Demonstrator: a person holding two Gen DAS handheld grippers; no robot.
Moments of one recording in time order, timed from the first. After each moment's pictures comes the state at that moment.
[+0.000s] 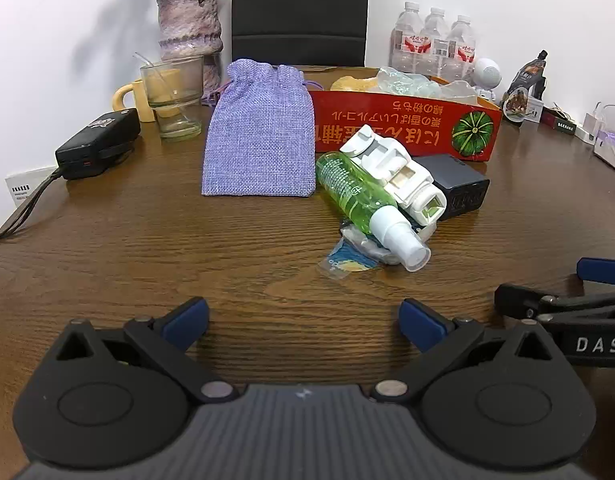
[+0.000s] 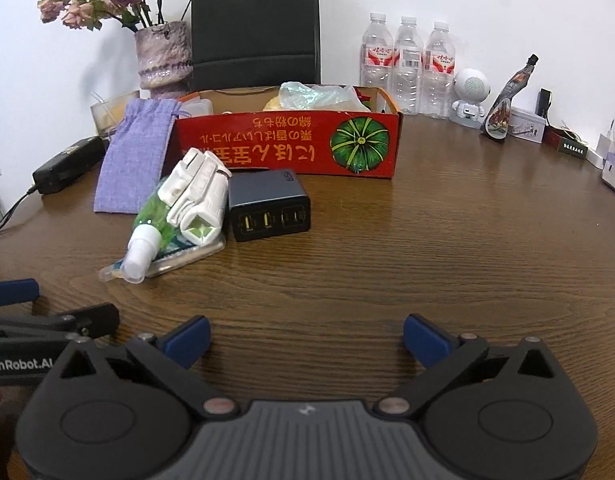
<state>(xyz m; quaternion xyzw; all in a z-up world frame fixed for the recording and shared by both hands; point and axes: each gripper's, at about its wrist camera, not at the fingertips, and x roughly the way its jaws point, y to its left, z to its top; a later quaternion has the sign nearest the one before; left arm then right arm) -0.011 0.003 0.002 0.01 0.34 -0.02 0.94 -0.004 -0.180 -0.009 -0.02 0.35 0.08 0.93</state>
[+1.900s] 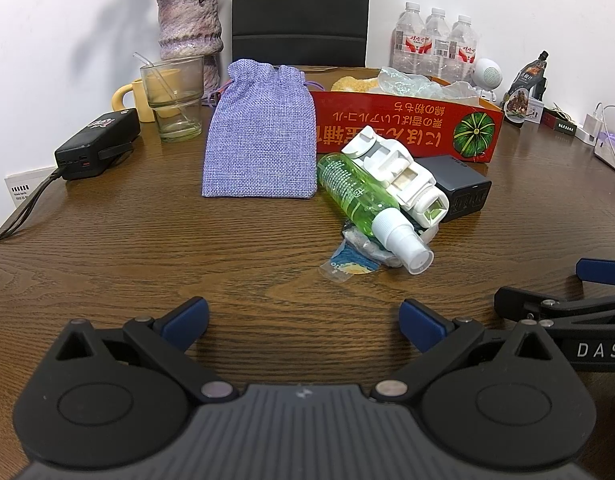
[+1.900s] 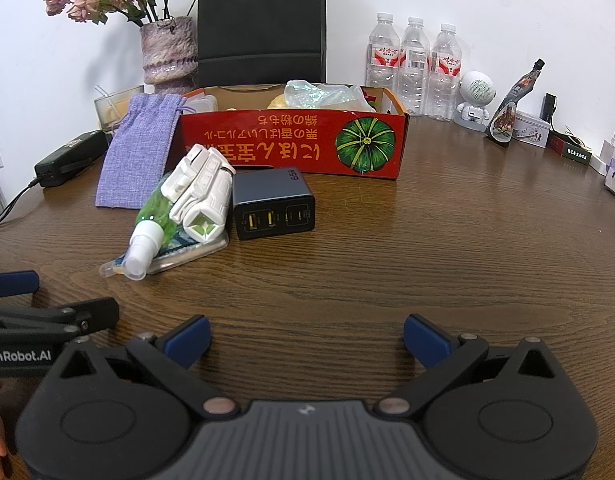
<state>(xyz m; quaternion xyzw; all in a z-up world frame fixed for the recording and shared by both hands) -0.009 0.003 0.003 0.01 0.34 -0.02 0.94 -0.002 -0.180 -0.009 -0.02 0.35 0.09 0.93</state>
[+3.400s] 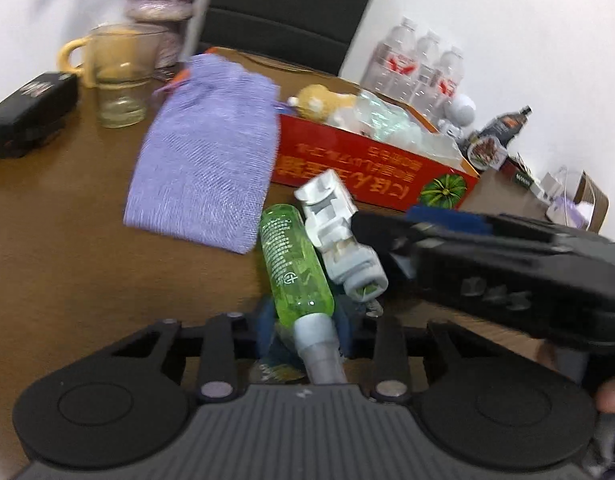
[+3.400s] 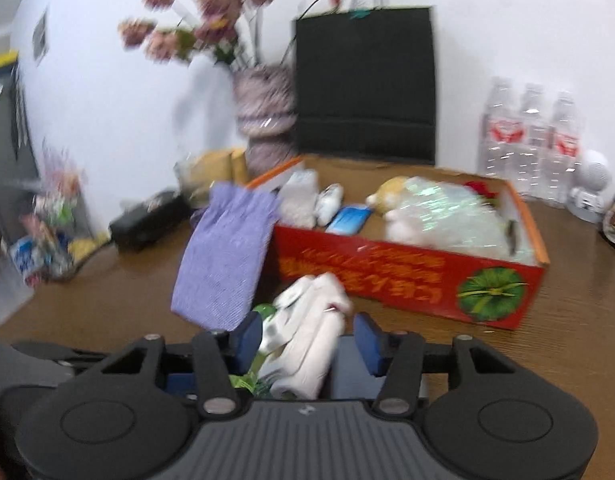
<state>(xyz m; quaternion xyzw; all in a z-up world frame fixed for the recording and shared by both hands) 0.053 0.028 0.021 -0.12 0.38 -0.10 0.91 0.087 -0.124 0.042 -0.04 0.30 0.26 0.92</state>
